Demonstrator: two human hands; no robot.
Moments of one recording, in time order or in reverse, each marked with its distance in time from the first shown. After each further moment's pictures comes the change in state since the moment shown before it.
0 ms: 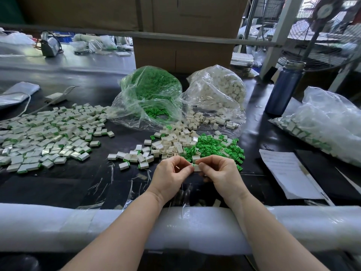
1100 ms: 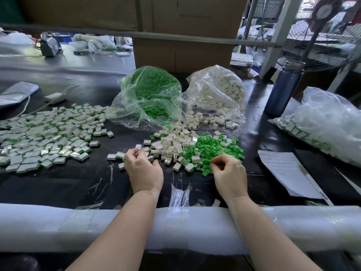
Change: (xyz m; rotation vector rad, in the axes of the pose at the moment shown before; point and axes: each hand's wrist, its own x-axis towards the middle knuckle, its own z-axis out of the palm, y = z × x) left_hand 0.004 -0.006 -0.018 0.383 0.585 -0.245; right_hand 0.004 0.009 -0.005 -0.596 0.335 -0.031
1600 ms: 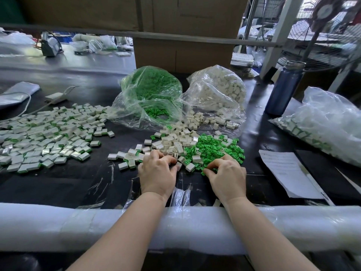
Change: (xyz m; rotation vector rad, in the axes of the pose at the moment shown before) left_hand -0.010 0.002 0.009 0.296 -0.212 0.295; right_hand -0.003 -0.003 0.004 -0.381 -0.073 -0.063
